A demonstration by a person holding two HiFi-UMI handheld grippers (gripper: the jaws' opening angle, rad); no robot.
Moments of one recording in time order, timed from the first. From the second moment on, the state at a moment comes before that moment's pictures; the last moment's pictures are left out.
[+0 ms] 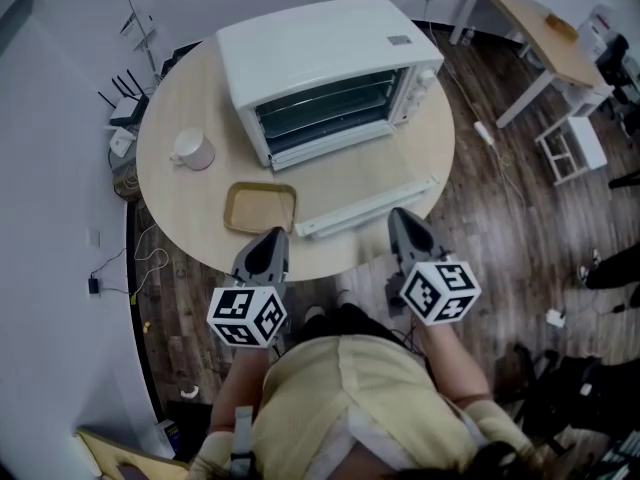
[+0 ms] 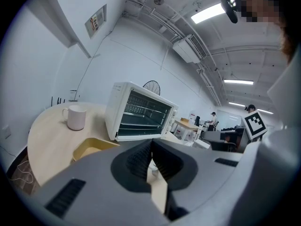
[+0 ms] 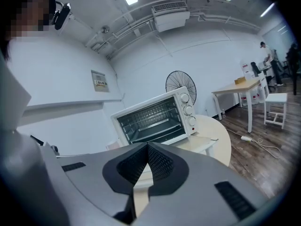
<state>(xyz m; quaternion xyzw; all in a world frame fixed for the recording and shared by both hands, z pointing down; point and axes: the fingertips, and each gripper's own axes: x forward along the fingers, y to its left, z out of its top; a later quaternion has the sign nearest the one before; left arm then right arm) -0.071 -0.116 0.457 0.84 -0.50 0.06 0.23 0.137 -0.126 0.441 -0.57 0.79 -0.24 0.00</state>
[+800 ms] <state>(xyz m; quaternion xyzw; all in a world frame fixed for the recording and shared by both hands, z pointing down) -0.073 -0.117 0.458 0.84 -0.49 0.05 0.24 0.127 -0.131 0.450 -0.56 0.79 -0.25 -0.02</state>
